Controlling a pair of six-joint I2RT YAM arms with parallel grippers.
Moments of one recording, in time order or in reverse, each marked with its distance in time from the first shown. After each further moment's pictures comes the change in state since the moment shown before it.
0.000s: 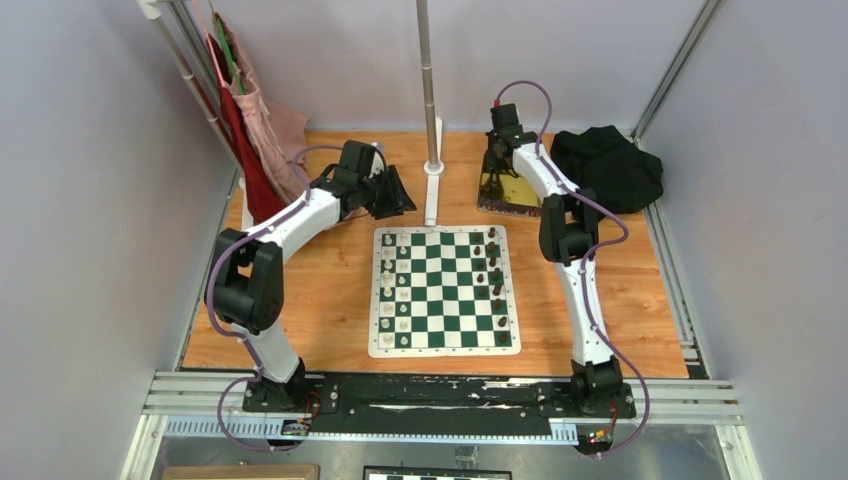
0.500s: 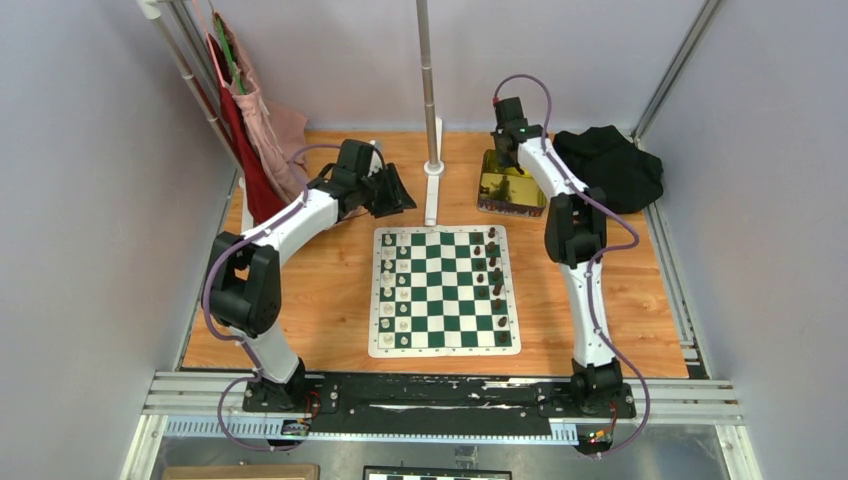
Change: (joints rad) left arm 0.000 -0.022 -0.010 0.008 0.000 -0.008; right arm 0.000 -0.083 -0.052 -0.079 0.114 -0.174
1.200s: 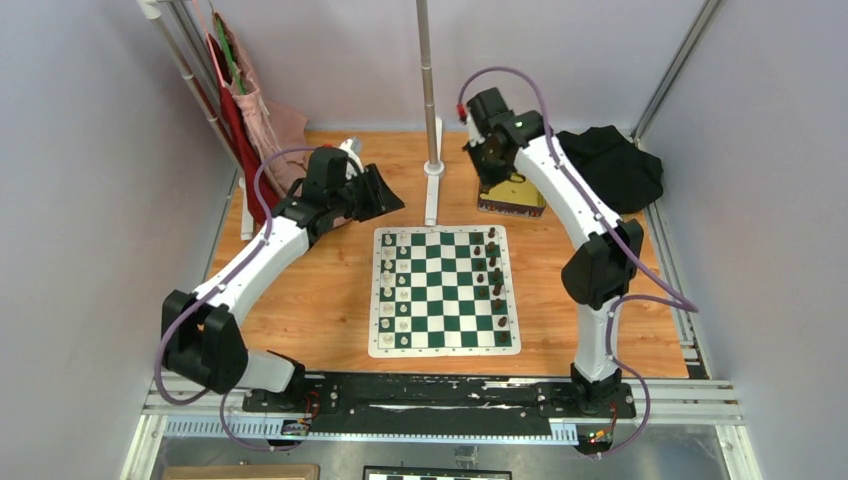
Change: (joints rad) left arm 0.000 -0.304 -0.136 -0.005 -0.016 -0.001; right arm 0.196 -0.474 -0.122 -0.485 -0.132 -0.023
